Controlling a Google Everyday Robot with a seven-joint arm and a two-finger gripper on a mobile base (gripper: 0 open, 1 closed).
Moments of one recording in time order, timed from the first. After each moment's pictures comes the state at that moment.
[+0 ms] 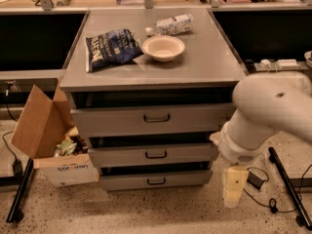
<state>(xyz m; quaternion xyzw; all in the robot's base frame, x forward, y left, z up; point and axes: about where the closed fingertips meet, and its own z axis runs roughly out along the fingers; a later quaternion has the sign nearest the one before) 0.409 -0.185 0.723 -0.68 0.73 0.05 0.05</state>
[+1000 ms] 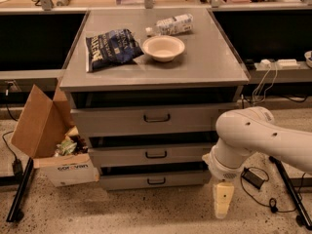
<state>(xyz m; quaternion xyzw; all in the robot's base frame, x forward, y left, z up) 0.416 -0.189 0.602 -0.69 0.72 0.08 0.02</state>
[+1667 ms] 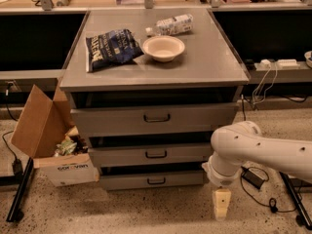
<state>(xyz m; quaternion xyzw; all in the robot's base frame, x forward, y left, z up) 0.429 -0.207 0.531 -0.70 0.71 0.07 0.00</state>
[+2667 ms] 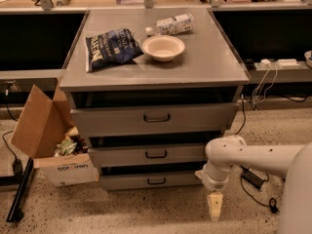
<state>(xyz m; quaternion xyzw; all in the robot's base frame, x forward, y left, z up) 0.459 -0.216 0.414 -0.73 0.67 0.10 0.00</state>
